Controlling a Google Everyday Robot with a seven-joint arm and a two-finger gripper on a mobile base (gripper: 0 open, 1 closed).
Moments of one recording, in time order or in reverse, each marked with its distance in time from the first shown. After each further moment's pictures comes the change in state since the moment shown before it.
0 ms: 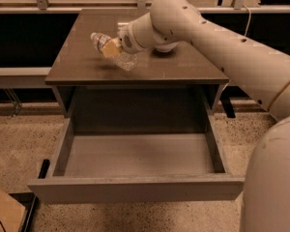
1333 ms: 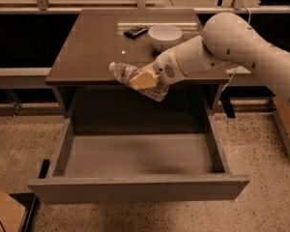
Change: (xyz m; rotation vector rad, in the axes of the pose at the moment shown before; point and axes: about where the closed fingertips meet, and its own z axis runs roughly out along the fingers) arm 0.105 0.044 -0.100 -0.197 0.067 -0.034
